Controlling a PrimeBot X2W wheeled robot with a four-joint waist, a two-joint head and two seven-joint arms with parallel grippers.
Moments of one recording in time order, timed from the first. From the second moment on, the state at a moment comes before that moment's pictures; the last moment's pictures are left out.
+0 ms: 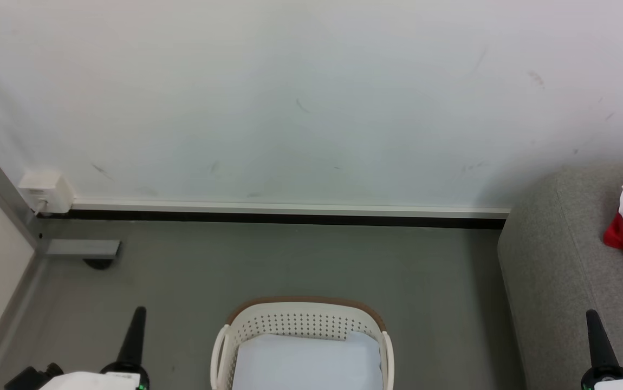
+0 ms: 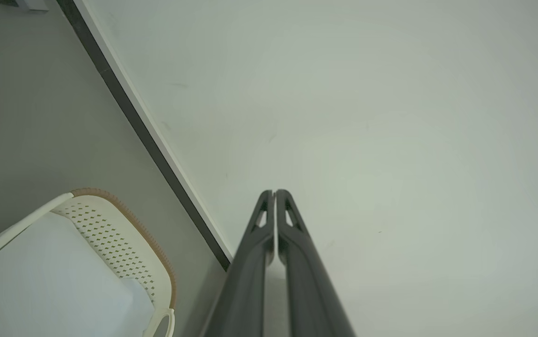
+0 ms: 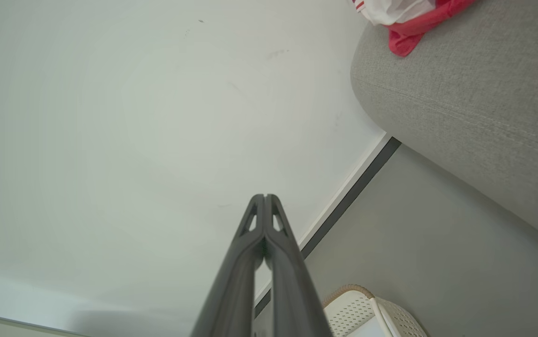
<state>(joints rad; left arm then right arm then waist) -0.07 0.07 0.06 0.27 -1.26 -0.11 0.02 -0.04 -0.04 -0.12 0.24 1.20 0.13 0.02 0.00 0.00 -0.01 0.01</state>
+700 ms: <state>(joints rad) -0.09 0.06 0.09 0.26 -1.43 -0.12 0.06 -0.07 -0.04 -0.12 0.24 1.40 0.13 0.07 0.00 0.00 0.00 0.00</state>
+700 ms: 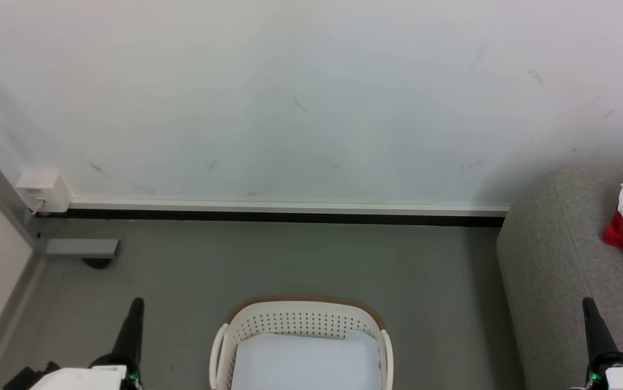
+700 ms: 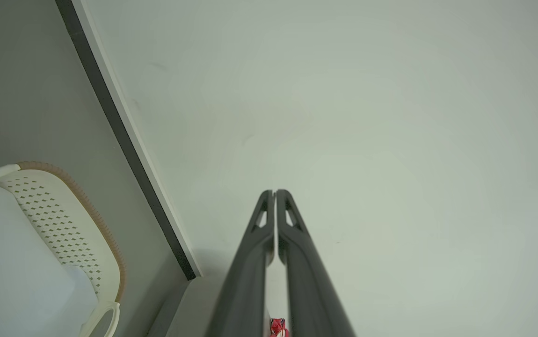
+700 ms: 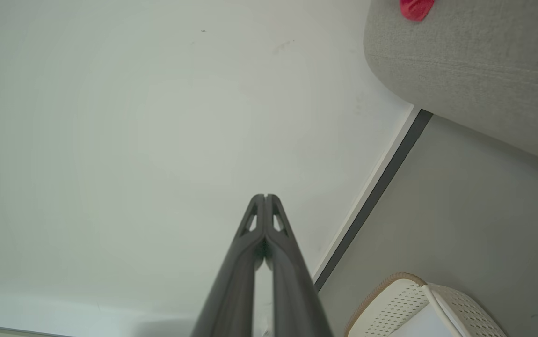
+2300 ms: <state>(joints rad) -0.11 0.05 0.11 0.25 -1.61 -0.13 0.11 -0.10 -0.05 -0.11 0.24 1.61 0.13 0.11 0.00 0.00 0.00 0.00</state>
